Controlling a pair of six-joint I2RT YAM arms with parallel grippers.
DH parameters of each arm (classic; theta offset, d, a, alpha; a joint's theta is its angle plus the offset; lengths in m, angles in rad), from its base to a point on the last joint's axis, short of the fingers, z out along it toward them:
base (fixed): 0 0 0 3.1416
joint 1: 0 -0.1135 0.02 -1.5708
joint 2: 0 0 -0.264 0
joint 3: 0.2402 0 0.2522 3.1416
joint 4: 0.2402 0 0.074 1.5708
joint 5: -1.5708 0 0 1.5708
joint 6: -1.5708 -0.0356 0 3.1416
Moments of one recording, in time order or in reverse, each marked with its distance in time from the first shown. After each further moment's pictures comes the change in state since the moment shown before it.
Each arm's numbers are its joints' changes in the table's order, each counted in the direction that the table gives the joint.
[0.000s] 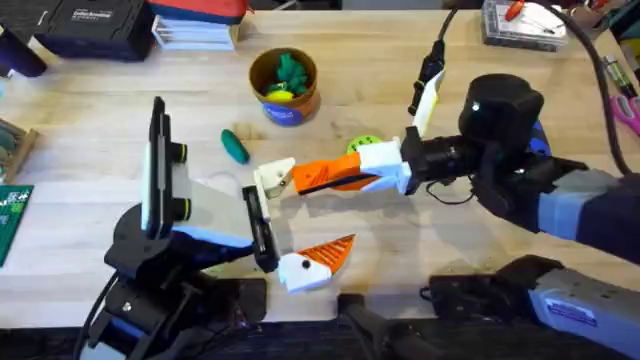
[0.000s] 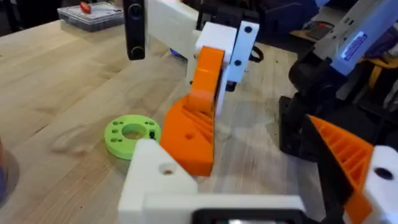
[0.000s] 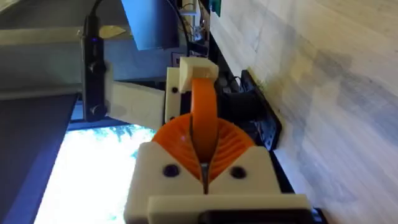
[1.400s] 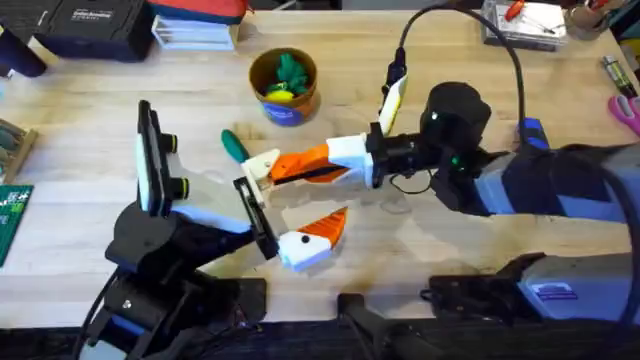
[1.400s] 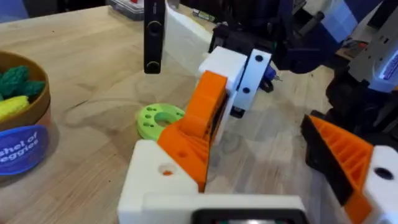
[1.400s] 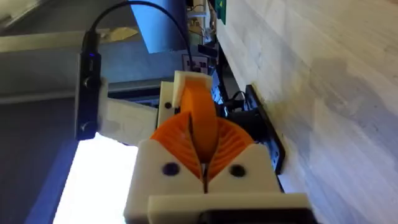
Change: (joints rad) left arm -0.023 -0.027 0.000 -0.003 0.128 0.070; right arm -0.106 -0.350 0.019 -0.498 -0.101 -0.220
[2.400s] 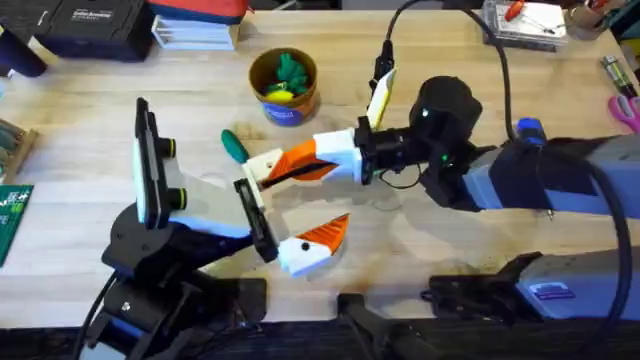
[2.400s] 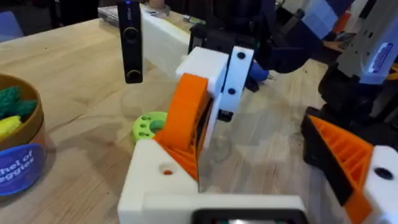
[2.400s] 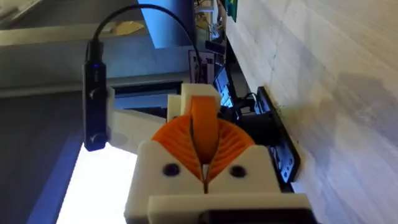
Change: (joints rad) left arm 0.006 0.021 0.000 -0.001 -0.028 -0.046; right arm -0.054 -0.037 0.056 -0.074 -0.014 -0.078
